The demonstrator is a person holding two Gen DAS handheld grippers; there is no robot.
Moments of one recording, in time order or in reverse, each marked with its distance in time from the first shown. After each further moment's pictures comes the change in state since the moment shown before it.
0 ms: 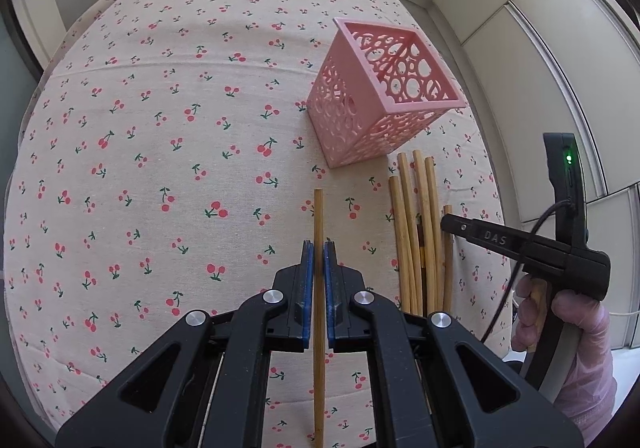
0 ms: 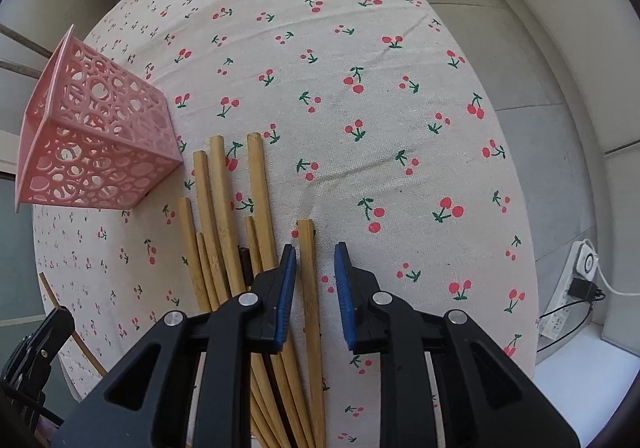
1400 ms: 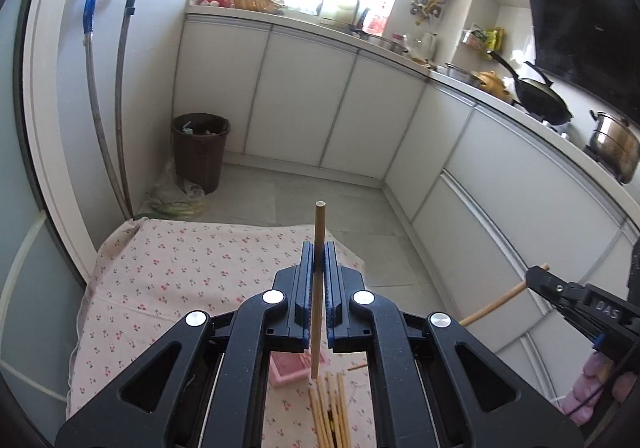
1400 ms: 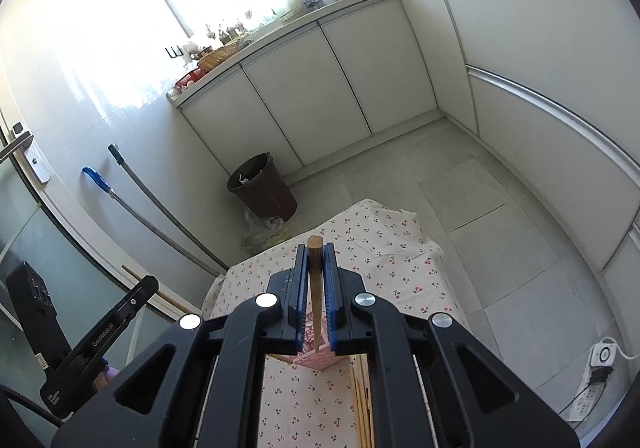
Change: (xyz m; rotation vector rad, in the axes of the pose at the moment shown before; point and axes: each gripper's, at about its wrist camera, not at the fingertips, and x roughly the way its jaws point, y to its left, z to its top) left arm -0.209 -0.087 0.073 0.086 -0.673 -0.015; right arm -0.323 -0.037 -0.010 0.057 -0.727 0.376
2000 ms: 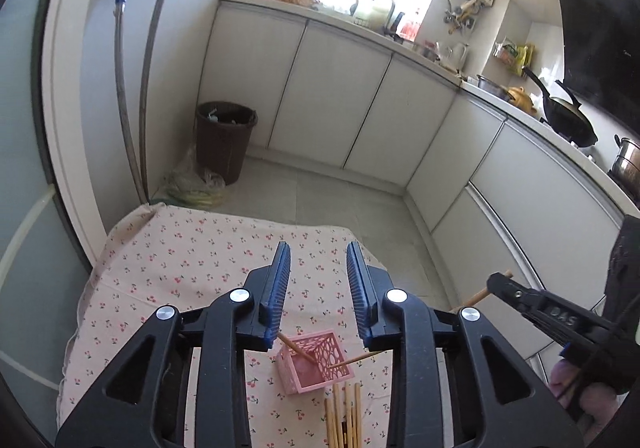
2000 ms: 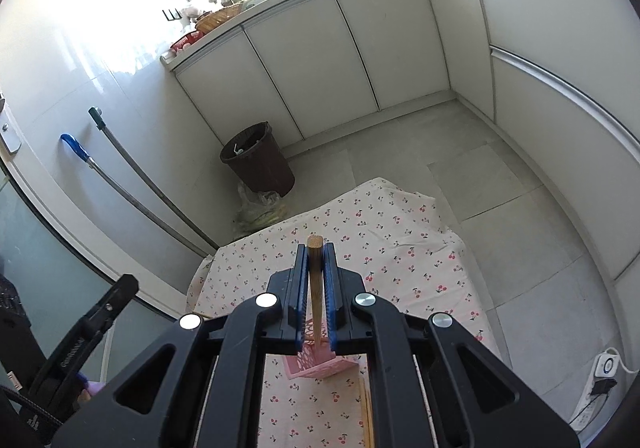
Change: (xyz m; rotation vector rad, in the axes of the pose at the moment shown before) left arm 0.009 0.039 -0.005 -0.087 0.000 0.043; right arm 0.084 0.034 -0.016 -0.049 0.090 -0.034
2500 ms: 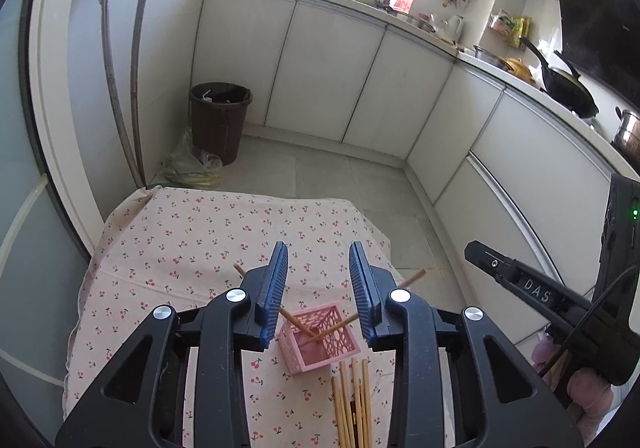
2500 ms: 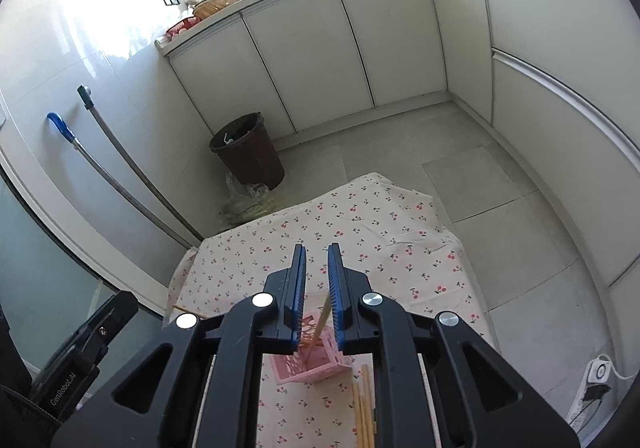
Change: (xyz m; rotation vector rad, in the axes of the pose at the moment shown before) left arm 0.018 -0.009 -0.019 0.058 0.098 0.000; right arm 0.022 0.012 -0.018 -0.068 0.005 -0.074
